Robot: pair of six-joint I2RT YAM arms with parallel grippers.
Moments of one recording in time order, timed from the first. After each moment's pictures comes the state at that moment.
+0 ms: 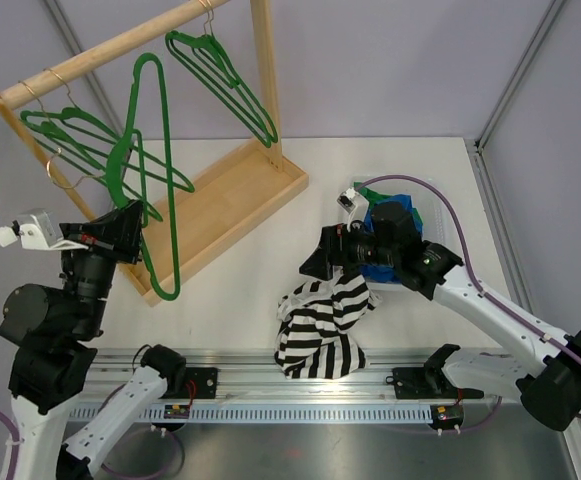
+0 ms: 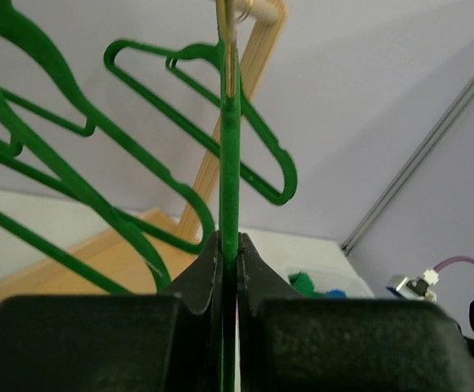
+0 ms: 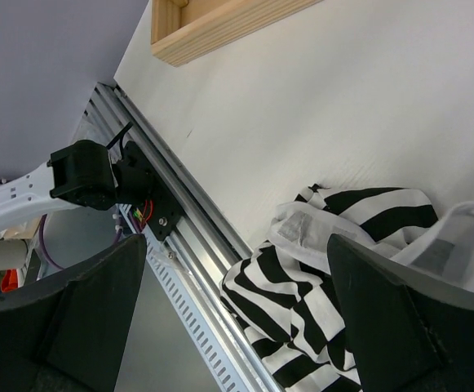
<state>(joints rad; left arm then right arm) -0.45 0.45 1.13 -0.37 -0.26 -0.35 0.69 1.11 0.93 -0.30 -0.43 0.52</state>
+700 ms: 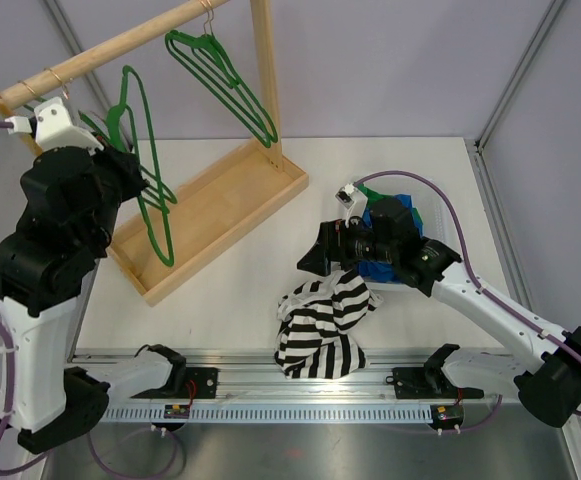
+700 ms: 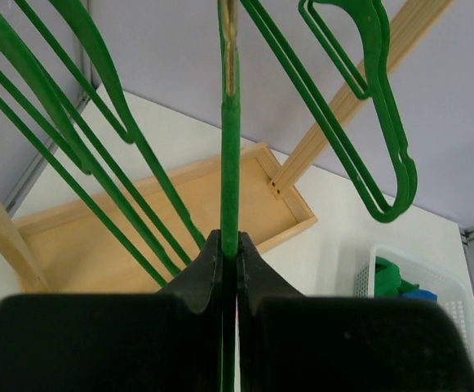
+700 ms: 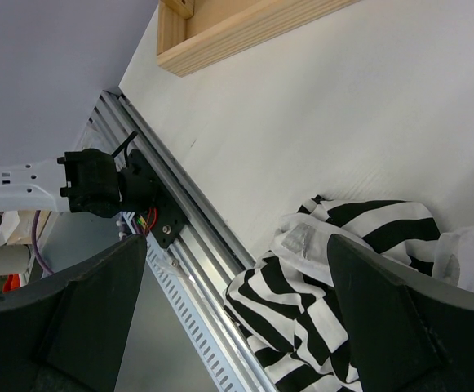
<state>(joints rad) -0.45 1.07 1.91 -1.04 -0.55 -0.47 0.69 1.13 0.96 -0.28 -0.43 0.53</state>
